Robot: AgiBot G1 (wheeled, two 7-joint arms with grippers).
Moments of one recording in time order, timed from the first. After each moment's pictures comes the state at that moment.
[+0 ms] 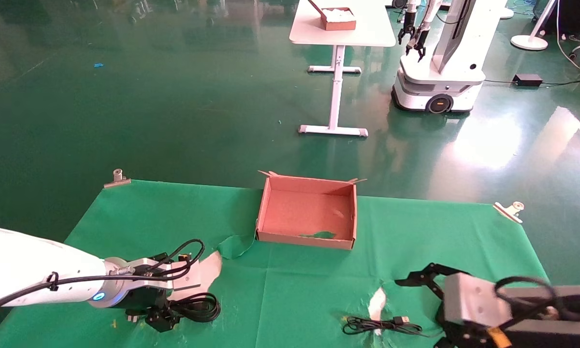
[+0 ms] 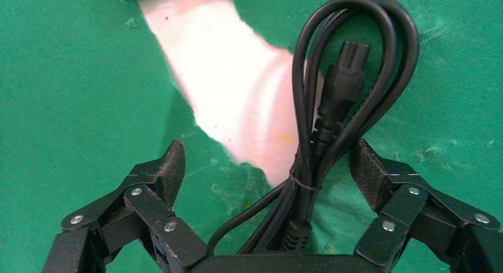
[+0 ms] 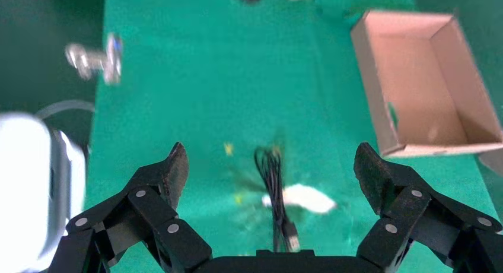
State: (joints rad) left arm -1.44 1.03 0.84 -1.01 2.20 1.18 -0.49; right arm 1.21 -0.63 -0.49 1.33 -1.43 -1.36 0.16
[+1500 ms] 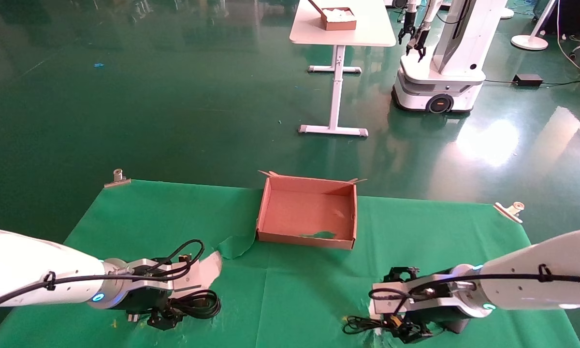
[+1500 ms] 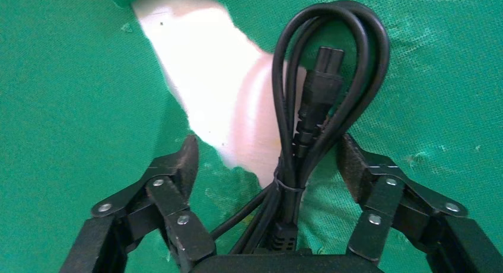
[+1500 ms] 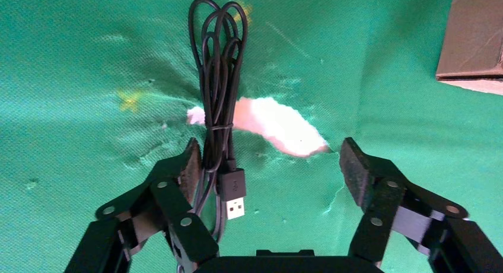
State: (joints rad) left arm -1.44 1.03 0.84 -1.00 2.19 1.18 -0.49; right arm 1.40 -1.03 -0.75 0.96 -2.01 -1.22 0.09
